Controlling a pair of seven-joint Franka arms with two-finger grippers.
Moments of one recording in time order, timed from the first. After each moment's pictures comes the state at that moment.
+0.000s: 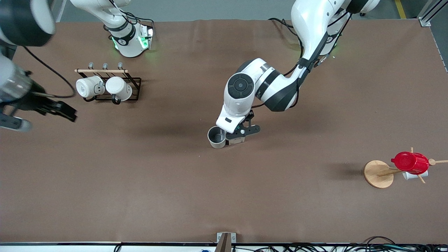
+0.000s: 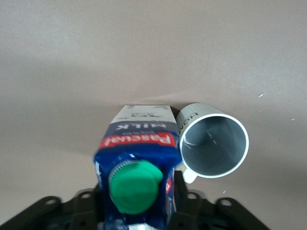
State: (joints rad) left arm -0.62 0.66 -0.16 -1.35 0.03 1.98 -1.00; right arm 0.08 0.09 -0.06 -1.51 -0.04 1.61 0.22
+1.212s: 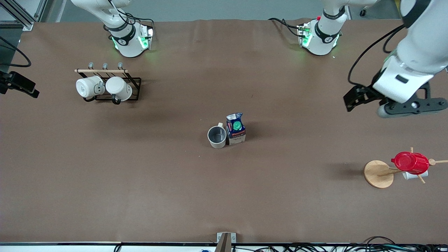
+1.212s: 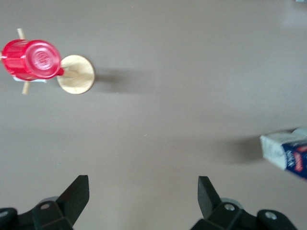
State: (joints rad) left arm -0.12 0.12 -0.14 -1.42 0.08 1.57 -0.28; right arm 0.02 0.00 -0.09 -1.50 -0.03 1.52 0.06
